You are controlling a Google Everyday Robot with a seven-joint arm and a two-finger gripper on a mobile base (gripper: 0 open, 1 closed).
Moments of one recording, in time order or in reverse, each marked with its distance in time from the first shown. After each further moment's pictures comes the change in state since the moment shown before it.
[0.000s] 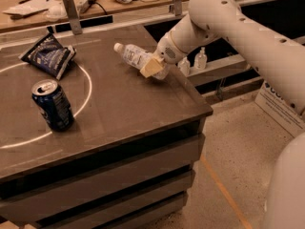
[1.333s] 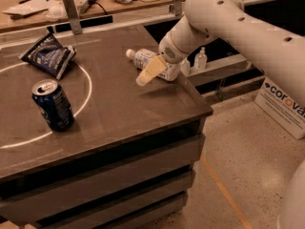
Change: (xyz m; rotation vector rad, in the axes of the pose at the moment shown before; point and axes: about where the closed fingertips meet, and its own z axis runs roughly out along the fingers) arm 0.011 -0.010 -0.017 0.150 0.063 0.080
